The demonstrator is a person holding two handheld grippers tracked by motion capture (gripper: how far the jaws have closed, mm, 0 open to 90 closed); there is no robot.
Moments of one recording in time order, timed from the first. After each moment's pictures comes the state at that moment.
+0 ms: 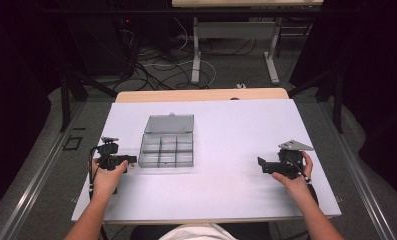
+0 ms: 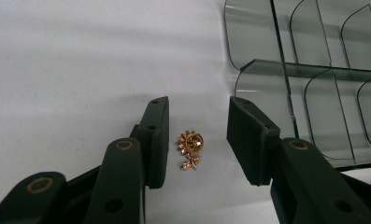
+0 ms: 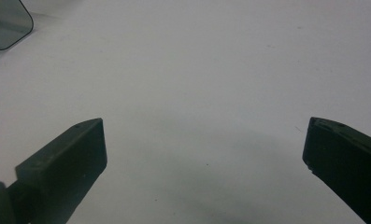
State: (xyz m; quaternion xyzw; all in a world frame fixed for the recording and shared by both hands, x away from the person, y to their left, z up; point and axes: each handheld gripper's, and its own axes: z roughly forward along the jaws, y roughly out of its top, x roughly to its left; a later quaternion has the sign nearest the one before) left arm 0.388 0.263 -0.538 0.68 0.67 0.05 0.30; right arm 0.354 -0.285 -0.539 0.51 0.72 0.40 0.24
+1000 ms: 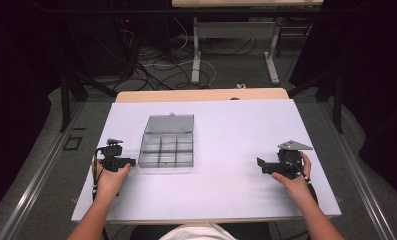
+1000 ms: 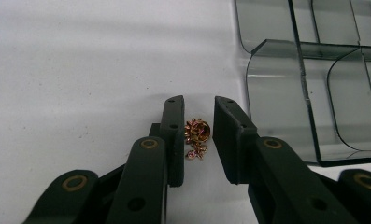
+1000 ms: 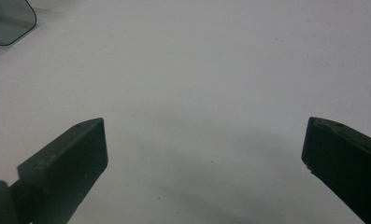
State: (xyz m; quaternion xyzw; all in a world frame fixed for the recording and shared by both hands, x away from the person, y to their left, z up) left arm 0.385 0.252 -0.540 0.69 0.67 0.09 0.26; right arm 0.356 -0.285 -0.543 0.51 0.73 0.40 0.23
